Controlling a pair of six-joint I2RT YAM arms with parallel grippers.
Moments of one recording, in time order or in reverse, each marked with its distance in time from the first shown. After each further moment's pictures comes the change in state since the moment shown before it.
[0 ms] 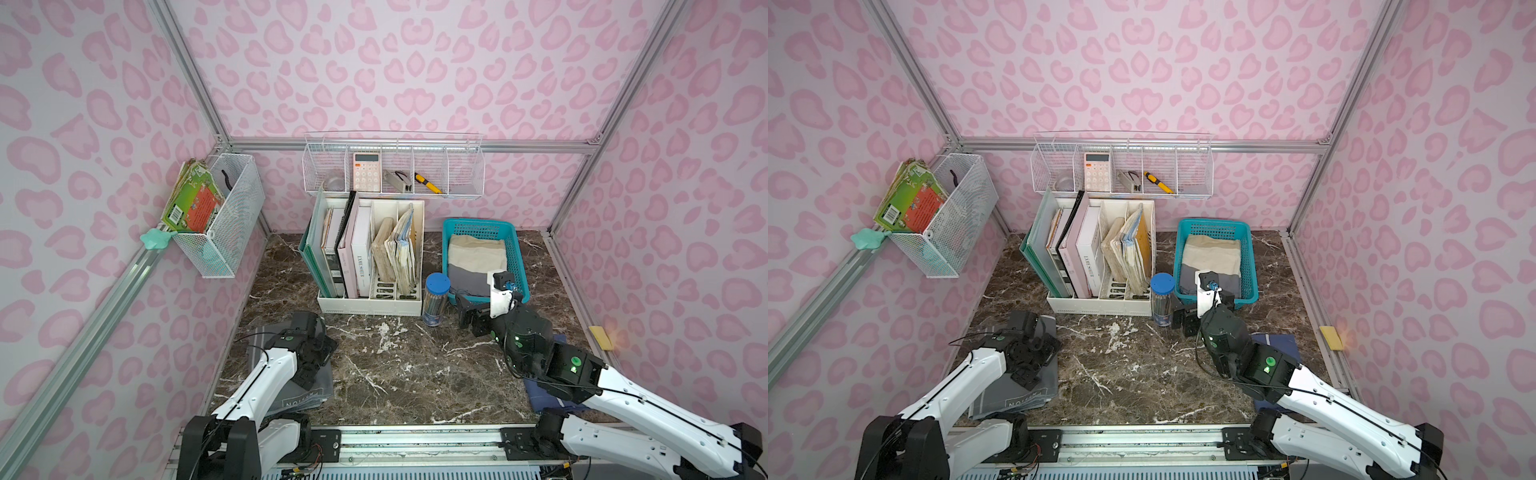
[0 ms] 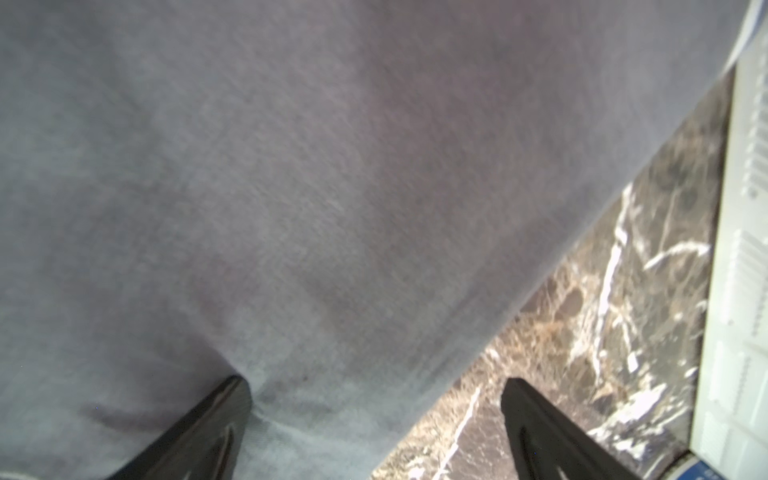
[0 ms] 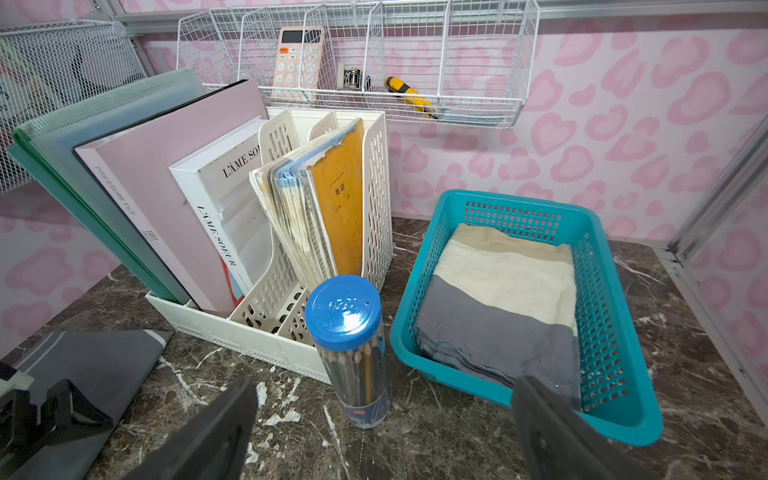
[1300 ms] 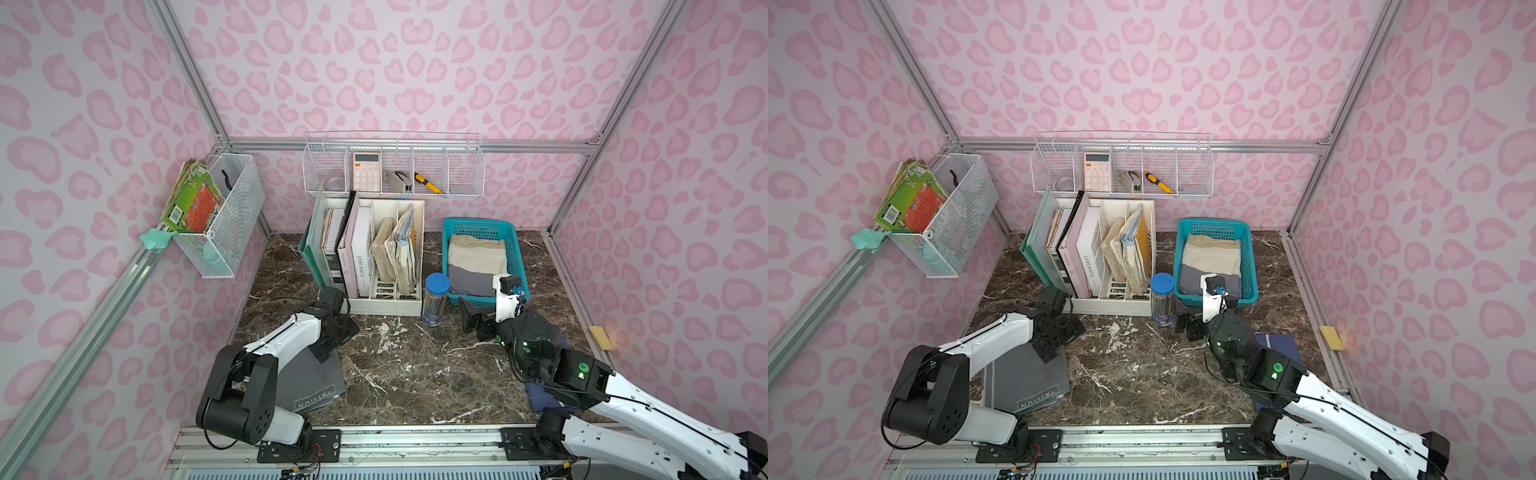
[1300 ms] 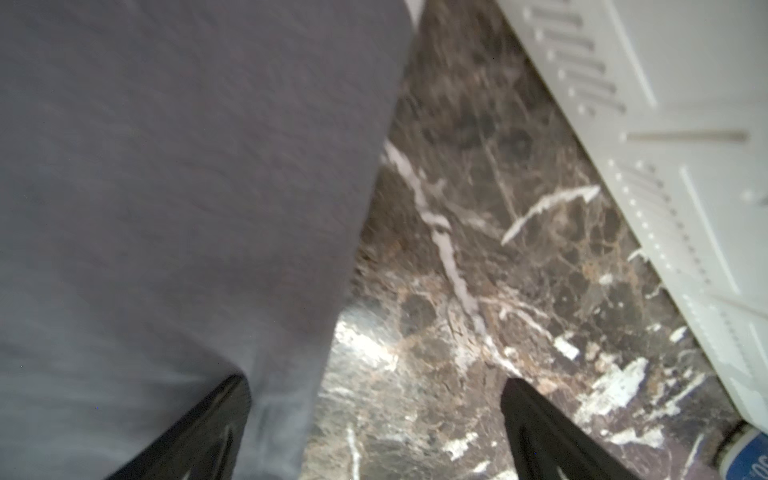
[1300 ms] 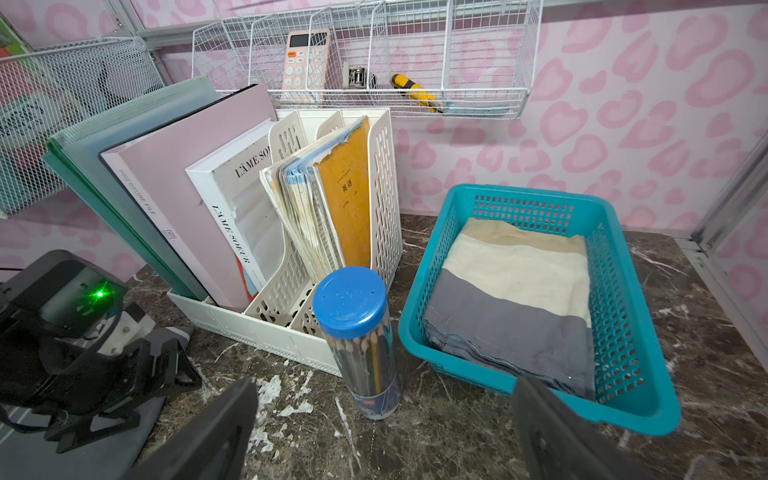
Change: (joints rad) left arm -0.158 0.348 0.230 0.100 -0.037 0.156; right arm -0.005 -0.062 -0.039 -0.010 -0.040 0.035
